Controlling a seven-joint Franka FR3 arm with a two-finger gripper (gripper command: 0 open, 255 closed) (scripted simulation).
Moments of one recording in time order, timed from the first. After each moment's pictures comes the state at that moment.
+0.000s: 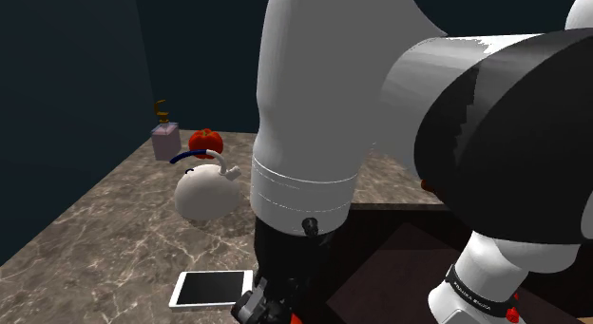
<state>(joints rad) 0.19 -0.25 0.95 -2.14 0.27 2.03 0.86</state>
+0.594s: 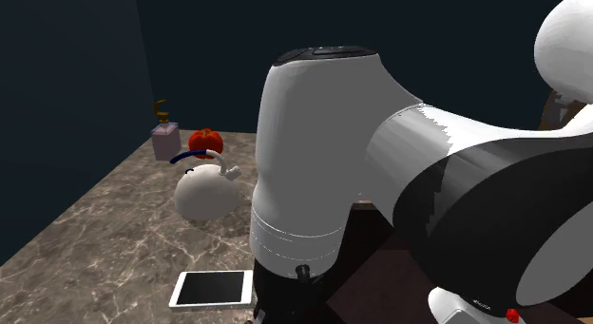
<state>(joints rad) 0.17 -0.19 0.99 -2.22 0.24 2.16 0.89</state>
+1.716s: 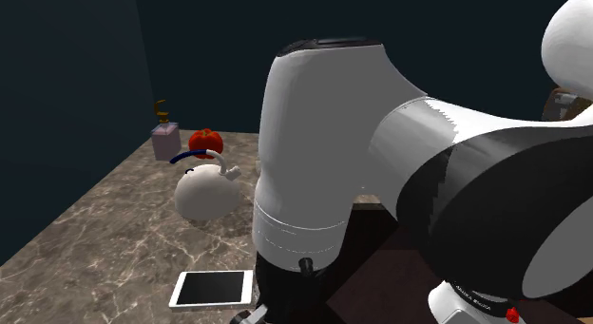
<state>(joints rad) 0.18 -0.21 0.98 -2.22 0.25 2.14 0.88</state>
